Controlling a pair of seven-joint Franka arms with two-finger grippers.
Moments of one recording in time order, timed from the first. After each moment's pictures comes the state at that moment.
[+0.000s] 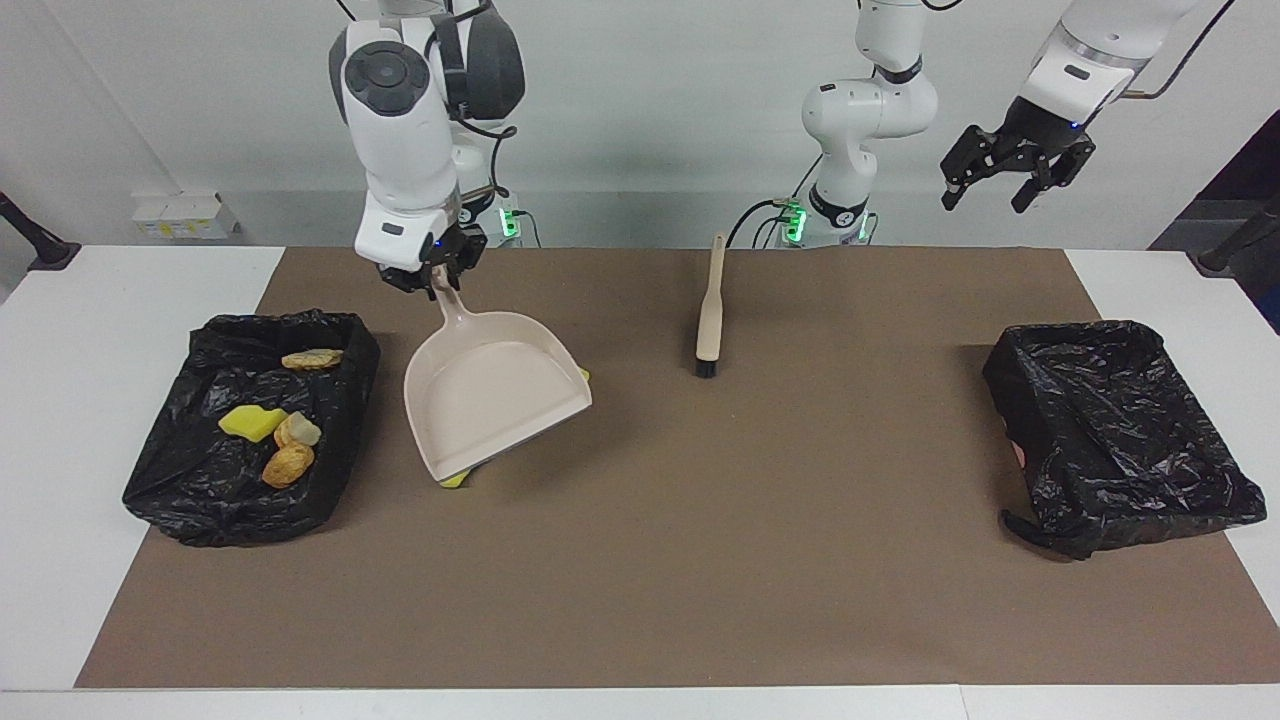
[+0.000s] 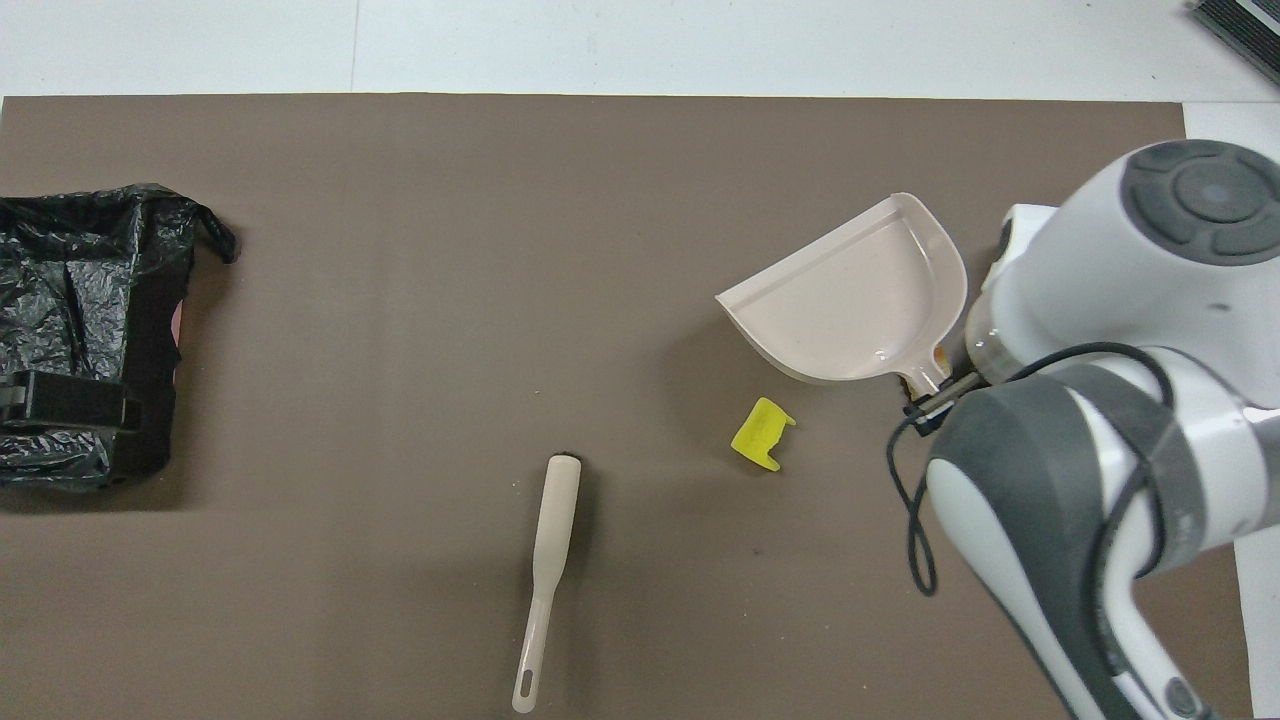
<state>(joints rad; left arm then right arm) 0.02 -0.17 -0.09 -1.62 -0.09 1.44 -0.06 0.15 0.05 0.14 -1.71 -0.08 1.57 -0.16</state>
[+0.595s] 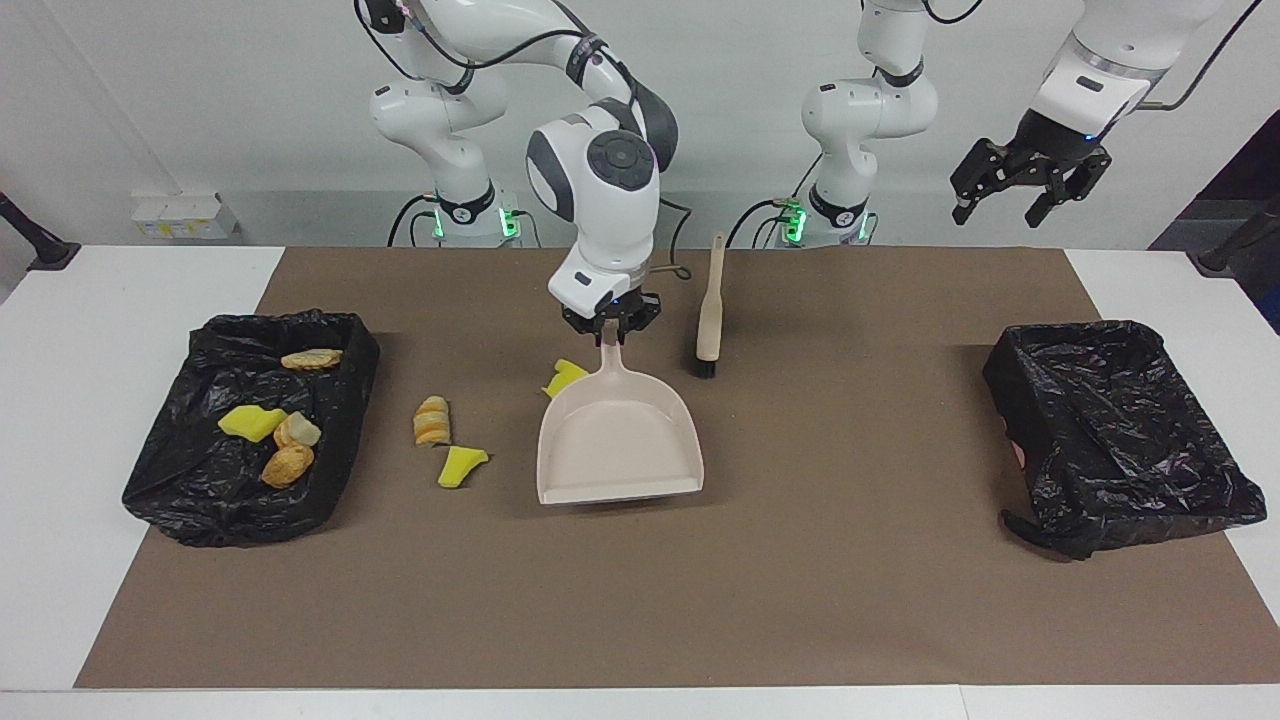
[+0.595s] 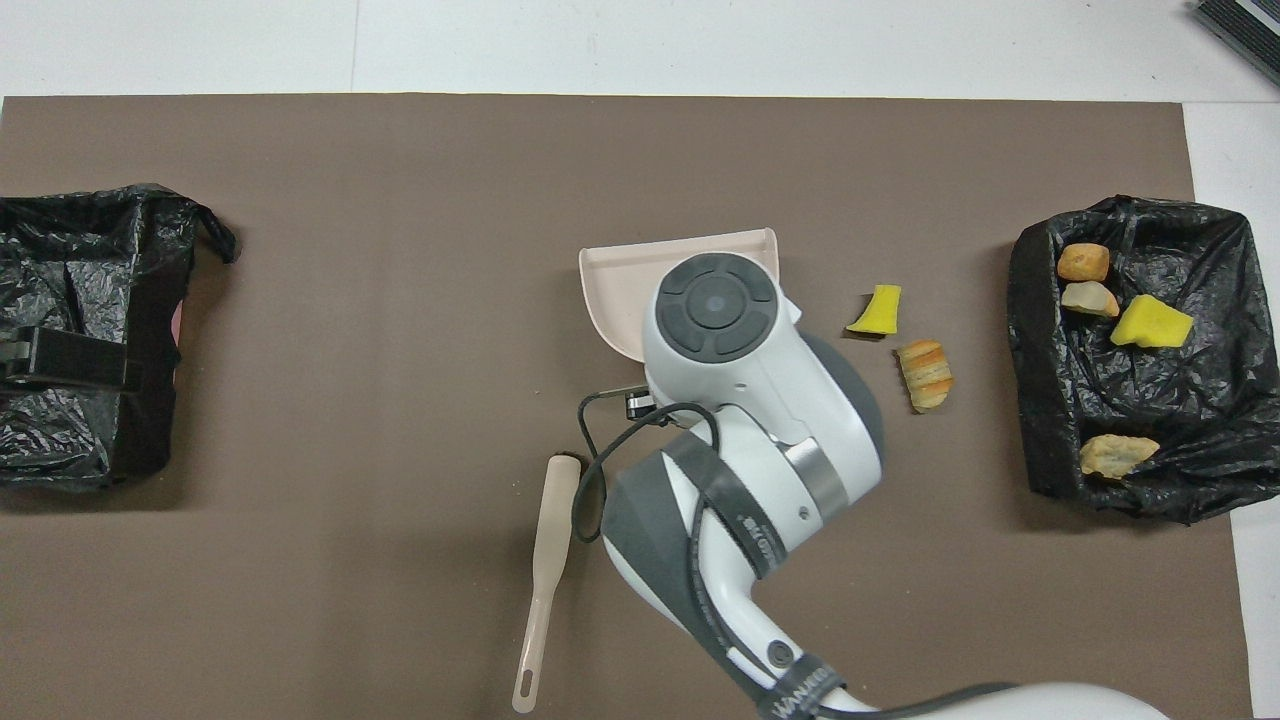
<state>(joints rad) 0.02 -0.10 -0.10 -1.55 -0.08 1.45 -0.03 0.46 0.33 0.14 -1.64 -0.04 1.86 0.57</state>
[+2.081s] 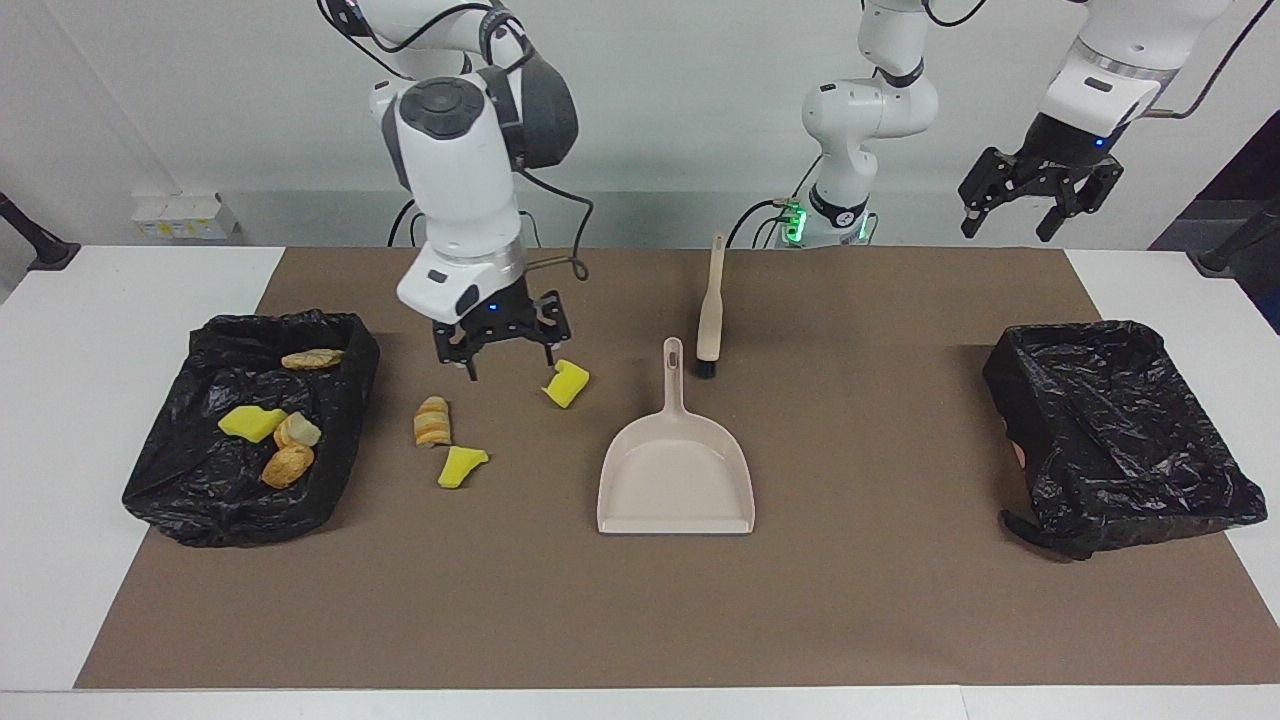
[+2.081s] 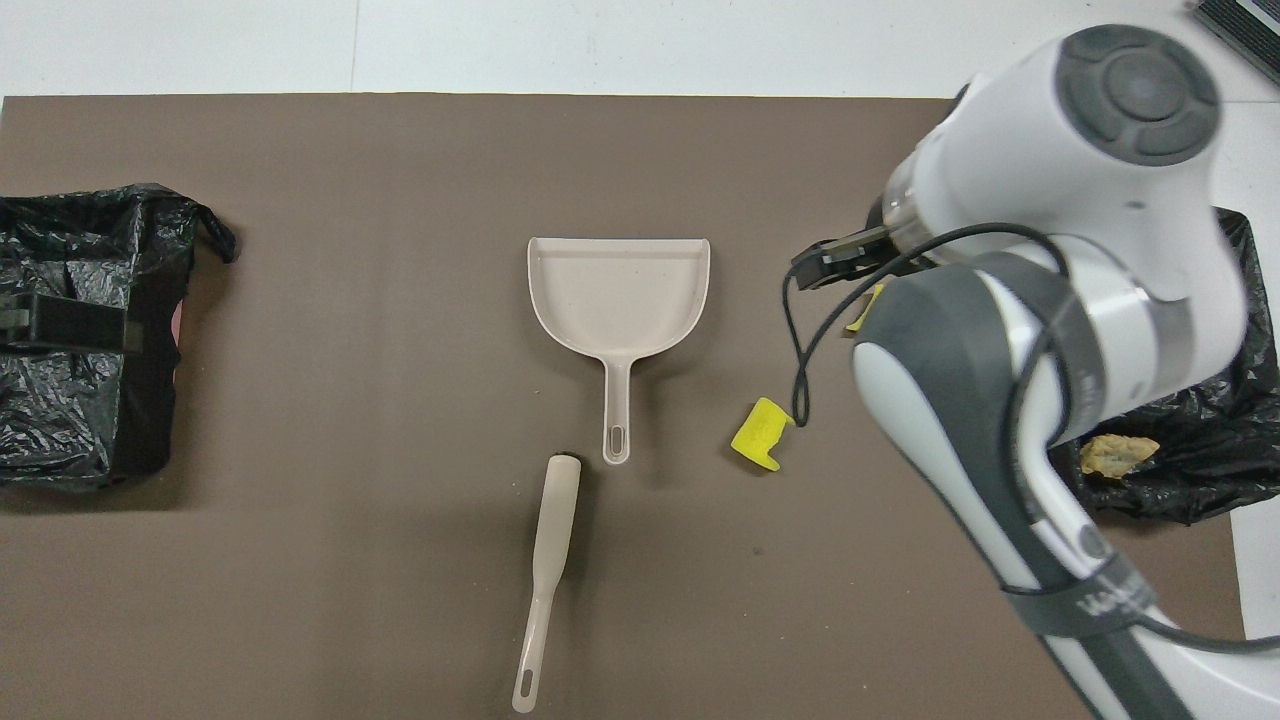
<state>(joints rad) 0.02 -0.09 -0.10 -1.56 -0.07 1.59 -0.02 0.16 0.25 0.11 -1.45 -0.04 1.77 0.01</state>
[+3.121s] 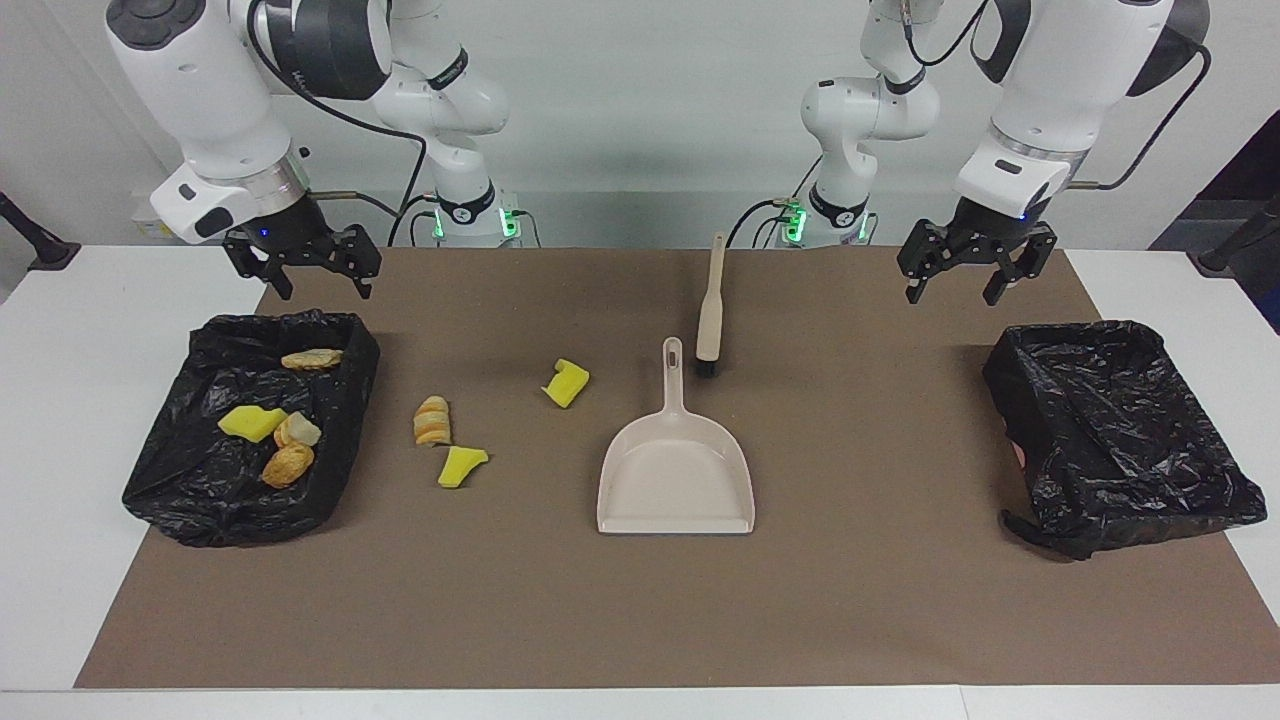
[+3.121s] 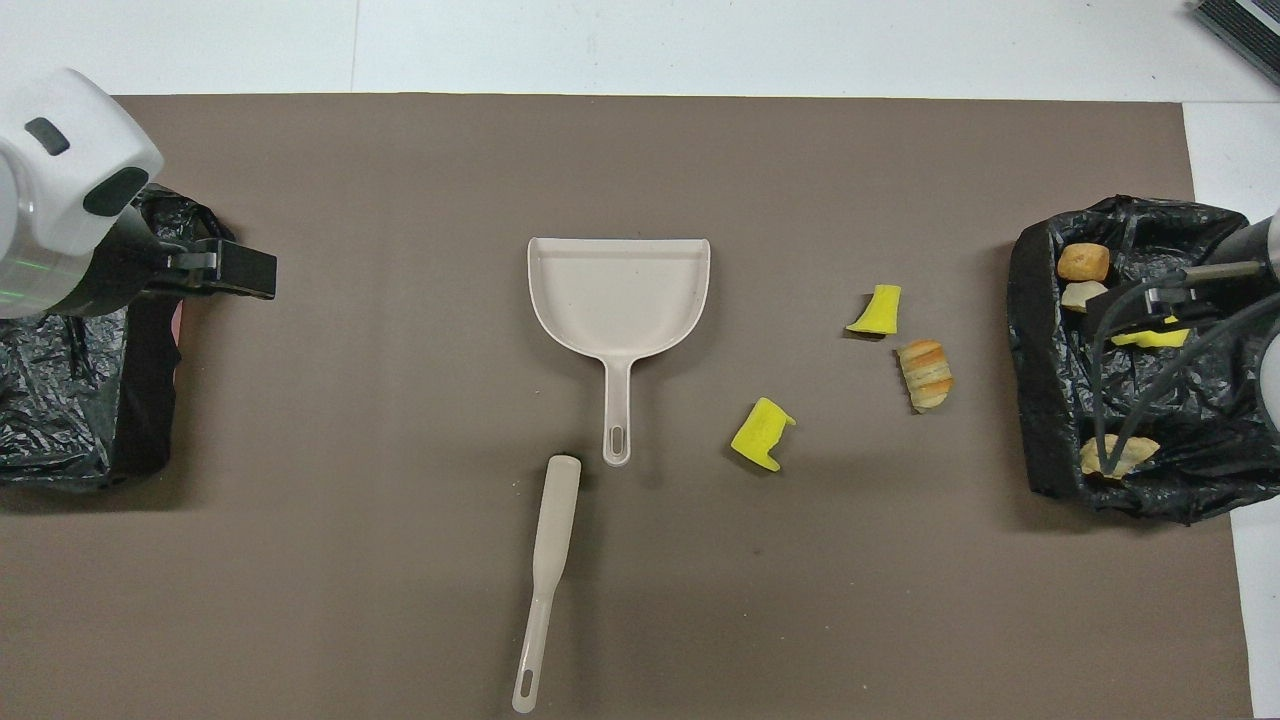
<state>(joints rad) -0.12 0.02 -0.10 -1.55 0.00 1.70 -0.14 -0.10 0.04 0.10 -1.57 -0.05 1.55 -0.03</state>
